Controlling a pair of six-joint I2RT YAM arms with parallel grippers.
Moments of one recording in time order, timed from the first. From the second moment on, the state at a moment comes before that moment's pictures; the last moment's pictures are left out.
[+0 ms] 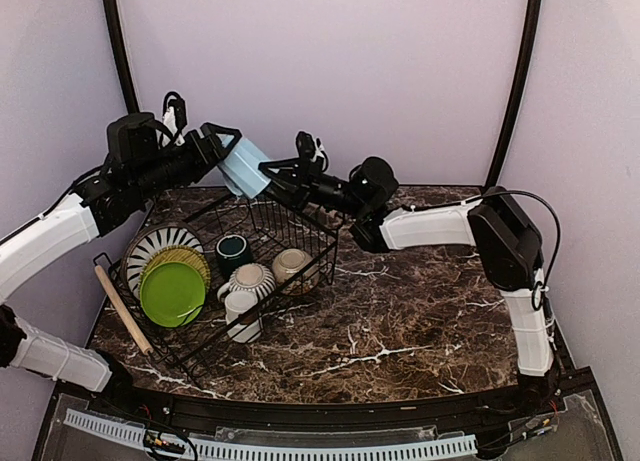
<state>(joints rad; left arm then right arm) -0.53 1.23 1.17 -0.08 0.05 -0.68 0.84 2.19 1.59 1.13 -0.69 1.54</state>
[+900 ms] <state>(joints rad) -0.53 1.11 1.10 -0.16 0.11 -0.57 0.77 1.88 1.43 0.77 -0.80 1.23</state>
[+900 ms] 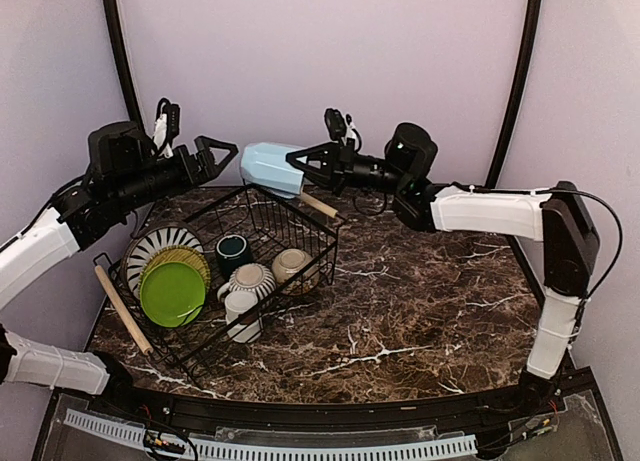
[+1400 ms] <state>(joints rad) -0.53 1.05 1.13 -0.35 0.04 -0.41 0.69 1.48 1.43 -0.34 -0.17 0.34</state>
